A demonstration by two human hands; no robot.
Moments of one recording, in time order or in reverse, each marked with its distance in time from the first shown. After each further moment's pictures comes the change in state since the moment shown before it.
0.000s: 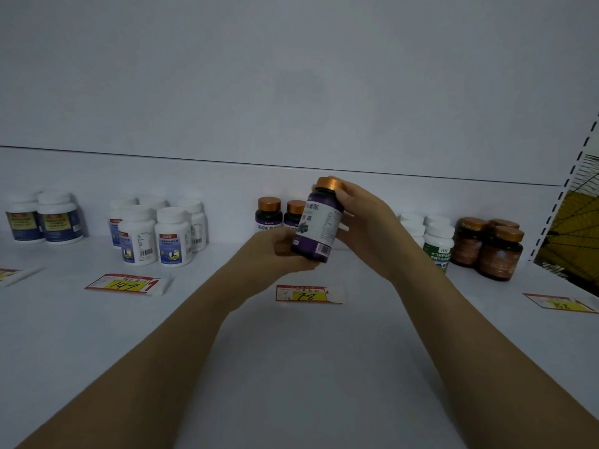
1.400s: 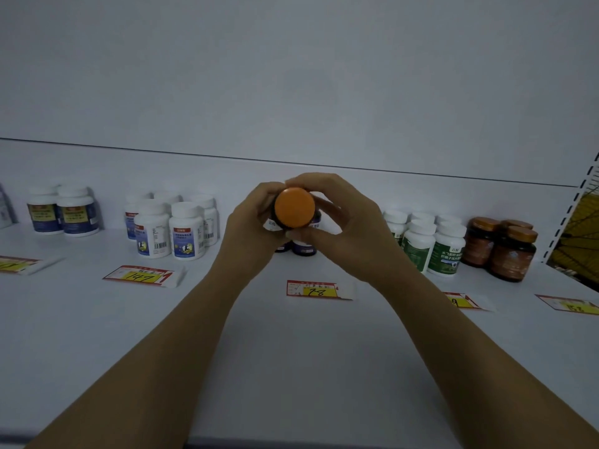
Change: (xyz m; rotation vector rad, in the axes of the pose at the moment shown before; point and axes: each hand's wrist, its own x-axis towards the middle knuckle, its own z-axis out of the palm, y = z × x) left_hand 0.017 -0.018 -0.027 0.223 0.453 0.553; right_hand -0.023 -0.001 0.044 -0.725 -0.100 -0.619
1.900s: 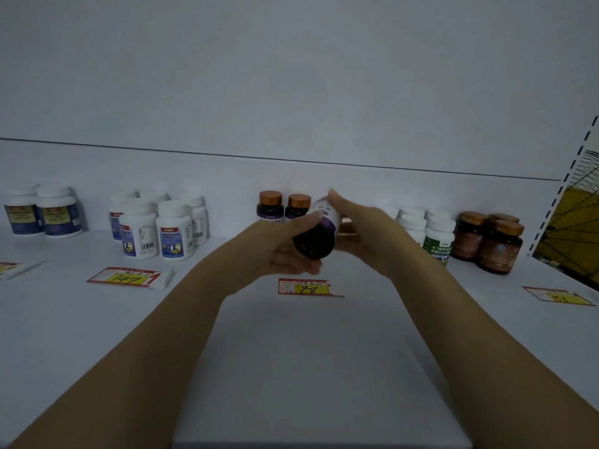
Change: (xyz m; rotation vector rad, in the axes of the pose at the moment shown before) left_hand -0.002 0.033 0.007 -0.506 -0.511 -0.764; right_hand 0.004 0.023 -0.022 0.575 0.157 1.001
